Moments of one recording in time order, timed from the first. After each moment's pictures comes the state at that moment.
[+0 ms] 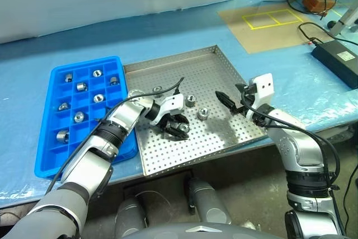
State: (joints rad) left arm -0.80 0.30 -0.42 0.55 -0.01 0.21 -1.36; right arm -0.29 -0.40 -0.14 -0.21 0.35 0.63 0.48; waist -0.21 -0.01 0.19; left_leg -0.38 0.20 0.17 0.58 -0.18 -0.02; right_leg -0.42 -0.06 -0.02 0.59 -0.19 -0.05
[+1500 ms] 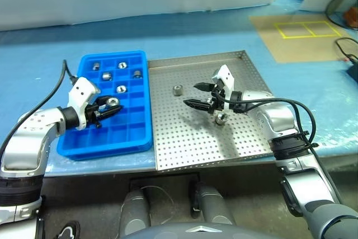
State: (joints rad) left arm -0.18 0.67 0.28 -0.25 -0.28 0.62 -0.88; right arm -0.63 -0.44 0.16 0.18 0.34 0.50 0.94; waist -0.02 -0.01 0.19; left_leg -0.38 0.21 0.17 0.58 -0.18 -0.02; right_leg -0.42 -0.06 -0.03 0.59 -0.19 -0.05
